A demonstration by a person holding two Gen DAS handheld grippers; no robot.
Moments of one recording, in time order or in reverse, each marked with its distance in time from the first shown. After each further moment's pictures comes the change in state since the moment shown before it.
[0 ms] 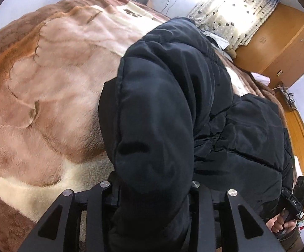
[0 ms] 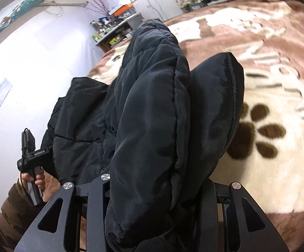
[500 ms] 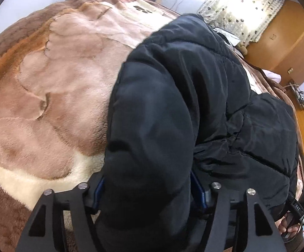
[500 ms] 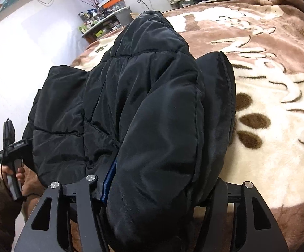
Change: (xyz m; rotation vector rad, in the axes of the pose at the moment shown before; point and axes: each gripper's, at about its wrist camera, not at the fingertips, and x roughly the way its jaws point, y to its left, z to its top) left arm 0.009 -0.009 -0.004 -0.022 0.011 0.087; right arm 0.000 0.001 -0.013 -0.049 0.030 -0.140
